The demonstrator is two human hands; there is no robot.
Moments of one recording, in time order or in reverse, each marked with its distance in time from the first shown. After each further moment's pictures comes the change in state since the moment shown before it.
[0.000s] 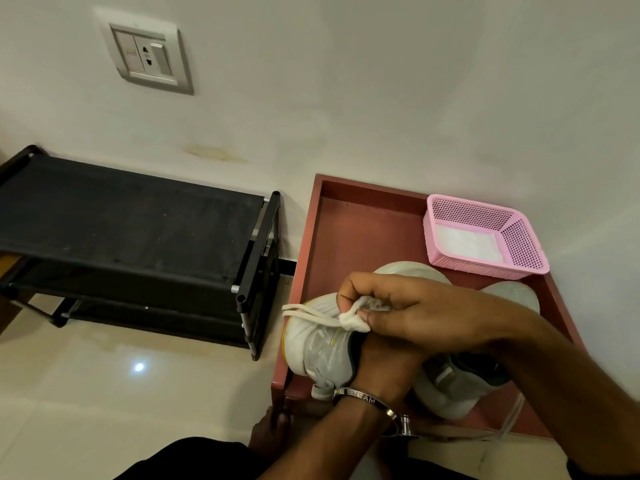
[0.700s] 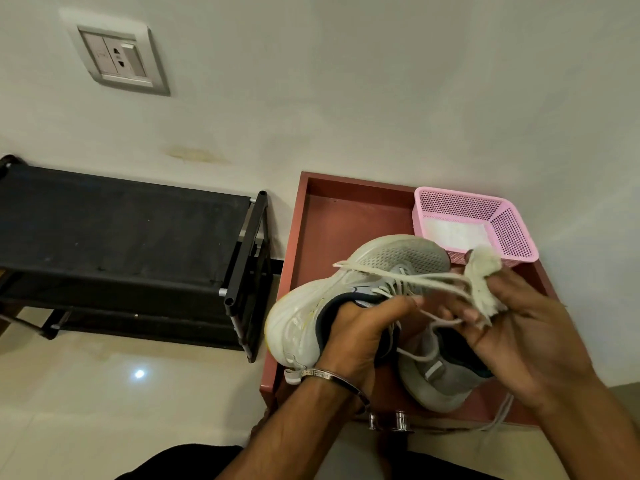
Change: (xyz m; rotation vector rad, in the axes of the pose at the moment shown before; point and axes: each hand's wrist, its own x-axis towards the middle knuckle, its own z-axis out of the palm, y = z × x) left_hand -0.006 0.027 -0.021 -0.336 -0.378 -0.194; right_hand -0.059 0.063 0.023 1.402 0.829 -0.146
